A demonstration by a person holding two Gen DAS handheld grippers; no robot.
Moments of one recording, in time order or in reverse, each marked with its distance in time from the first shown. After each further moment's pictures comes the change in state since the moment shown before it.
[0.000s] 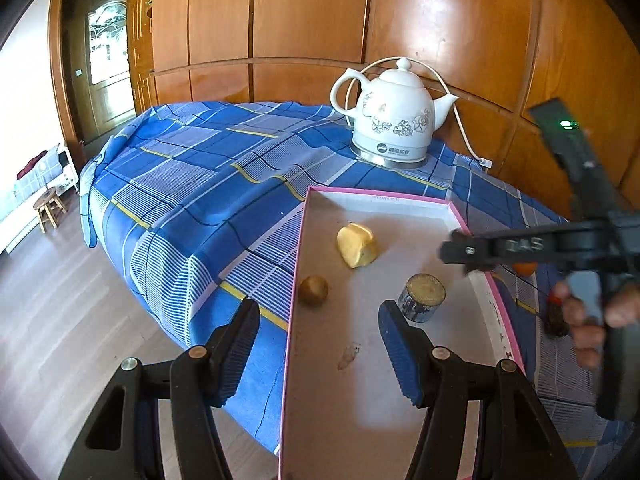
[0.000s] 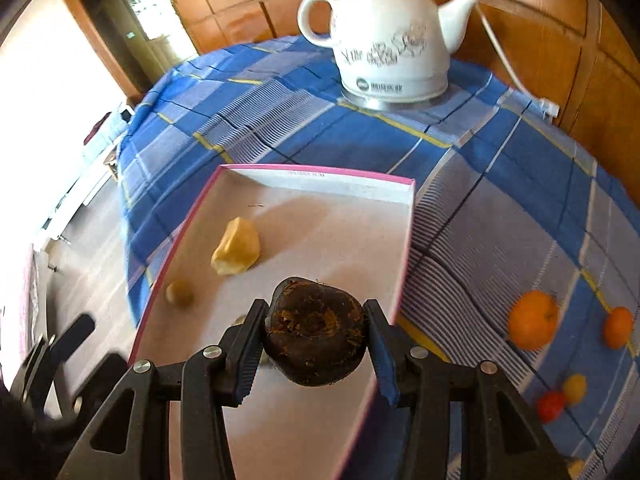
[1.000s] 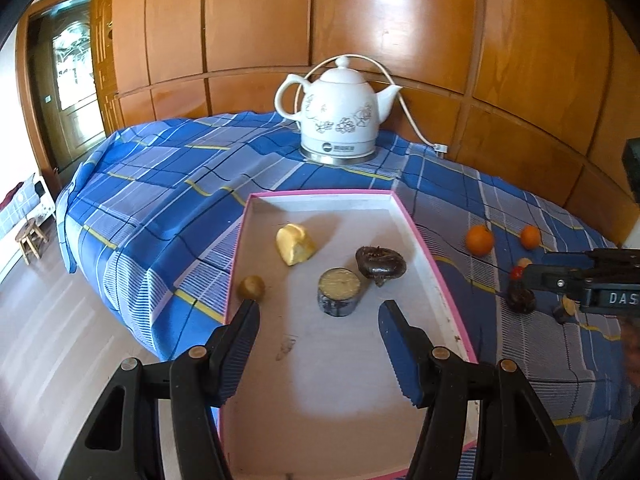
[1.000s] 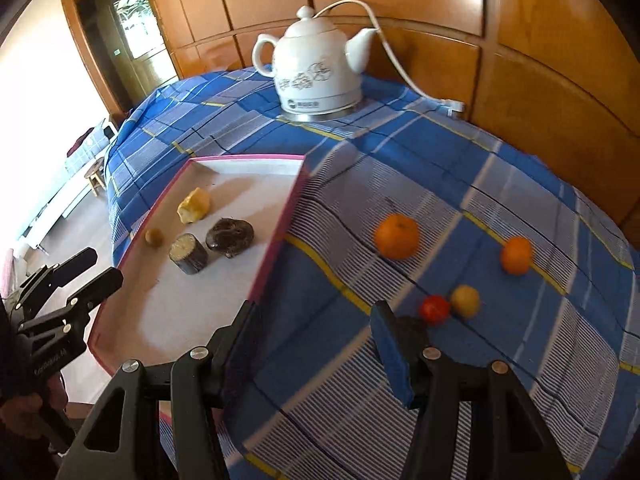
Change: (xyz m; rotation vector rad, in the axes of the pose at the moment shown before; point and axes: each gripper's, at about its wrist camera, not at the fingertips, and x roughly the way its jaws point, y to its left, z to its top) left arm -0.019 -0.049 -0.004 0.113 -0.011 -0.069; right arm -0.109 -0.057 -0.092 0.008 -0.132 -0.120
